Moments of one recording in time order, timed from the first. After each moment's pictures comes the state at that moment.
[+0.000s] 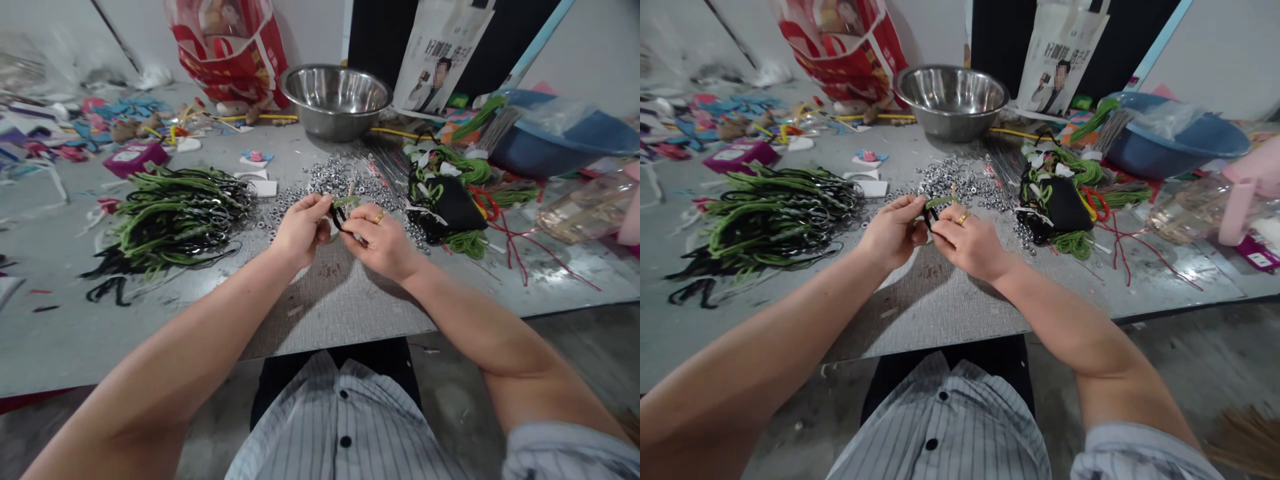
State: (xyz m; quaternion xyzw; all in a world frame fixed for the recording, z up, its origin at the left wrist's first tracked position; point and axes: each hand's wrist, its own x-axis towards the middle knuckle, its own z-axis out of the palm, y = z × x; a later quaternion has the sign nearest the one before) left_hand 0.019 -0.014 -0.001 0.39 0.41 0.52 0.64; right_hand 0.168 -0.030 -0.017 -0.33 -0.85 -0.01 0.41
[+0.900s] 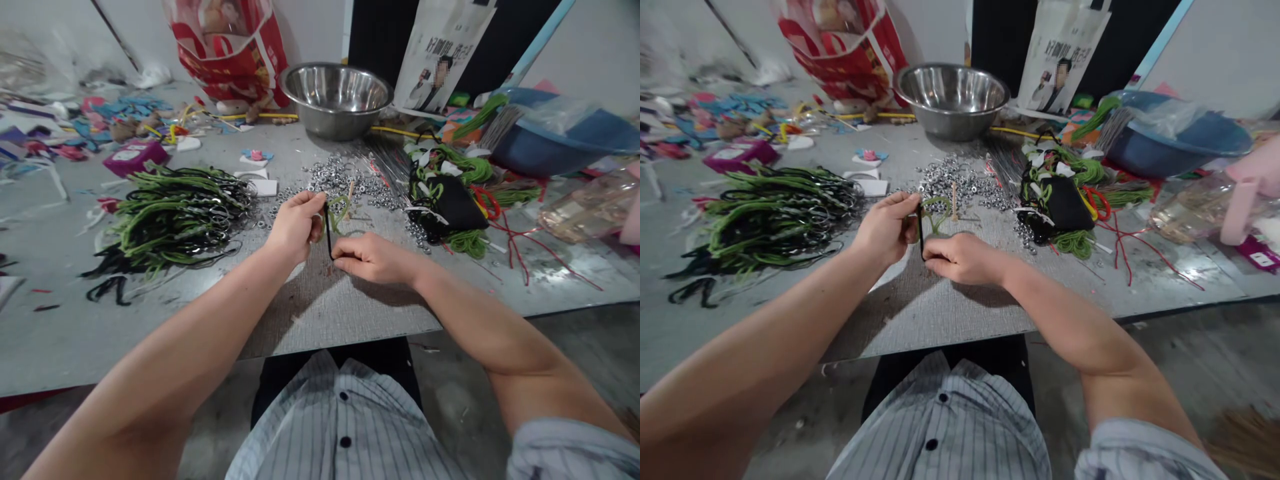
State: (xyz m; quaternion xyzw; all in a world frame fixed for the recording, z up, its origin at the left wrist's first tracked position) left_hand 0.016 -0.009 -0.002 0.39 0.46 0.55 0.58; right_hand 0.170 -0.034 -0.006 -0.31 -0.88 0.32 0.14
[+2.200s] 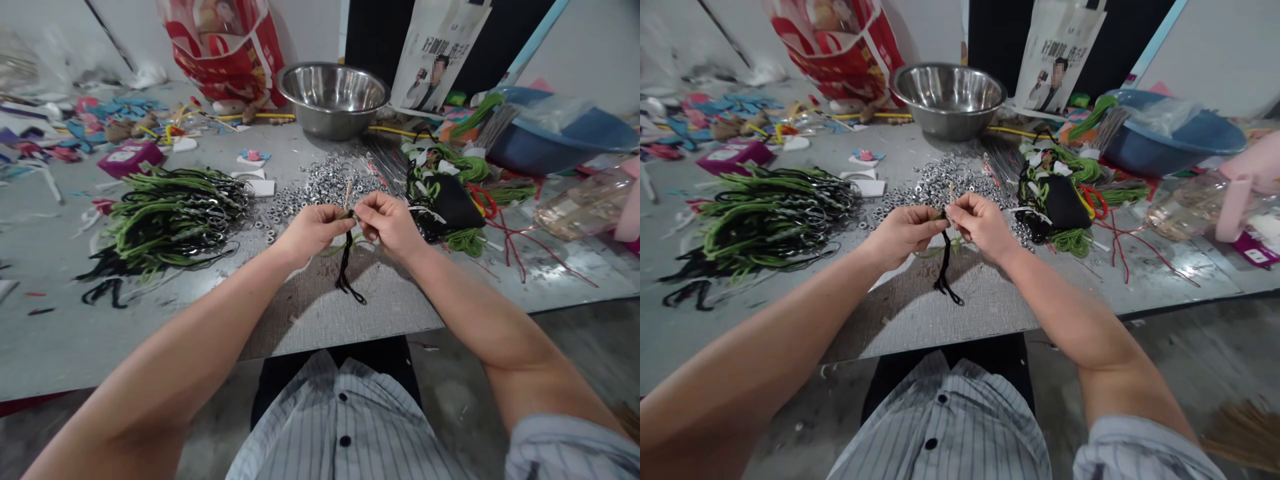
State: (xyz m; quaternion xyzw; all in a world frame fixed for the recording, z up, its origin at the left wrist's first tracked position) left_hand 0.016 -0.015 -0.003 0.63 0.45 0.33 0.54; right_hand 0.174 -0.011 -0.015 -0.37 -0.58 0.51 0.51
